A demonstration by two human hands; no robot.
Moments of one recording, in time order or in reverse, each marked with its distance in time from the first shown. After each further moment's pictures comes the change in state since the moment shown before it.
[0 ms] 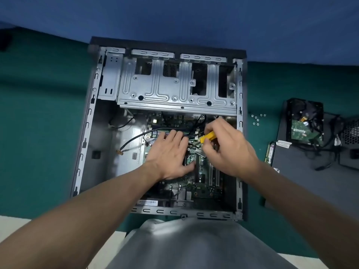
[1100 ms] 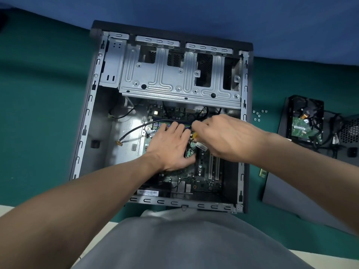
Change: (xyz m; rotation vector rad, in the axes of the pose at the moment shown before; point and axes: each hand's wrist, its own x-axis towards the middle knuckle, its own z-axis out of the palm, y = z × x) left_hand 0.000 0.003 0.002 -0.053 -0.014 -0.025; right_hand 0.033 -0.030 -0.033 -0.428 -0.551 -0.366
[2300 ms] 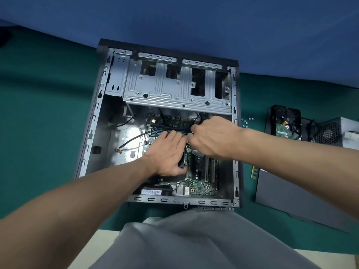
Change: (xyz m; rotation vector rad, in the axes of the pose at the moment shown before) left_hand -0.008 -0.009 -0.010 0.093 -0.048 0.194; right_hand 0.013 -0.023 -0.013 -0.434 -0.145 -0.114
